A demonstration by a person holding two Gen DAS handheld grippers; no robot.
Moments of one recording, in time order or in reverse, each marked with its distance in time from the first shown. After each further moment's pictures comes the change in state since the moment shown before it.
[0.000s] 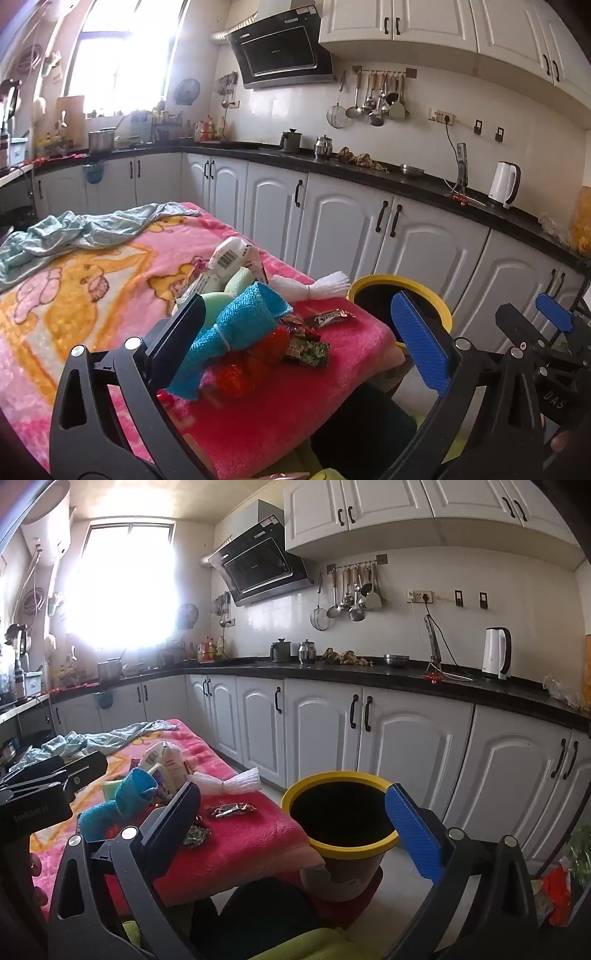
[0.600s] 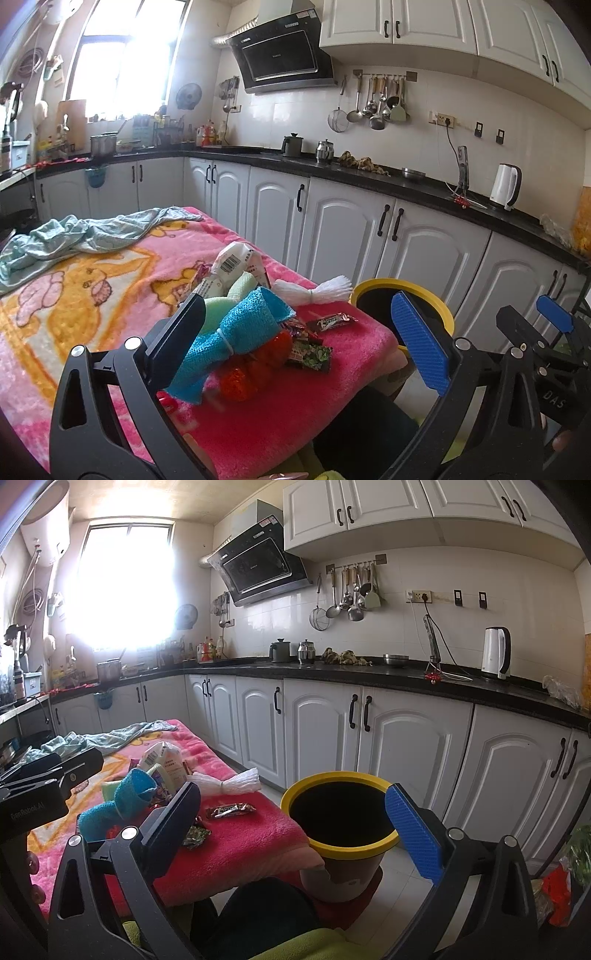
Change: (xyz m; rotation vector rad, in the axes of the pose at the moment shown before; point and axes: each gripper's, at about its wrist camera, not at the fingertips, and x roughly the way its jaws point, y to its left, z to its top) left arm -0.001 0.003 0.003 0.003 -0.015 0.006; right arm -0.001 -0.001 -0.001 0.003 -0.003 0.001
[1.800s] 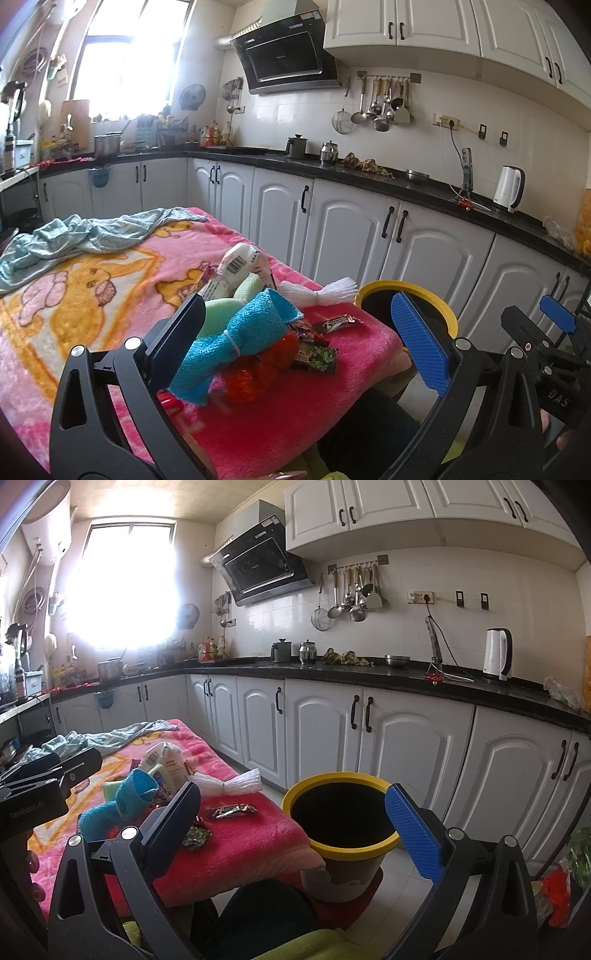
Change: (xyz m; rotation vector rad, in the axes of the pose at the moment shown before) left arm -0.001 0.004 0.000 -0.005 -0.006 0.014; right arm -0.001 -0.002 0.004 -0.004 0.004 0.007
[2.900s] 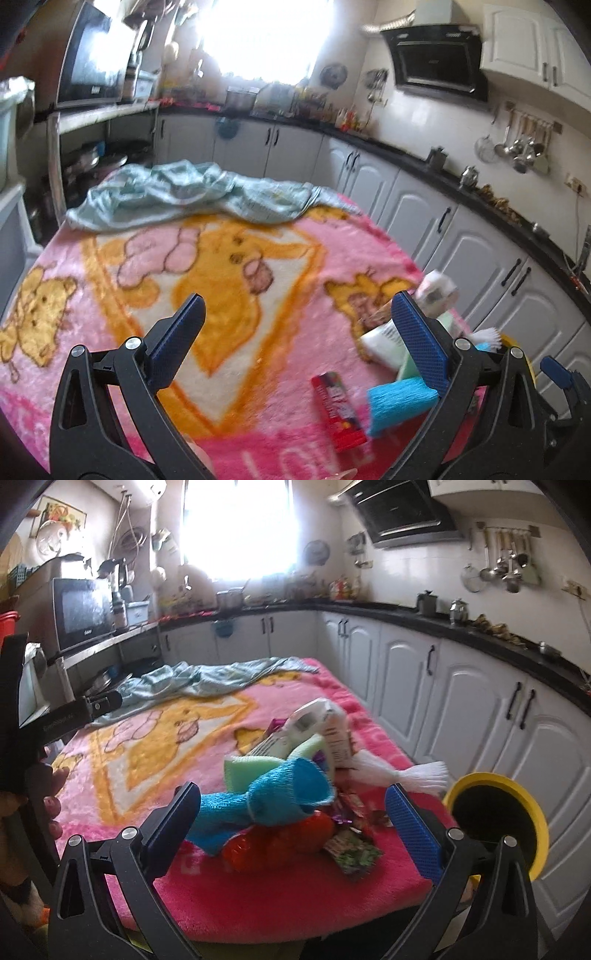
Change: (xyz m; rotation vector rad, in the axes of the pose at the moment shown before) left arm -0.004 0.185 0.009 -0.330 0.082 0.397; right arm 0.104 0.147 0.018 -0.199 0.259 0.494
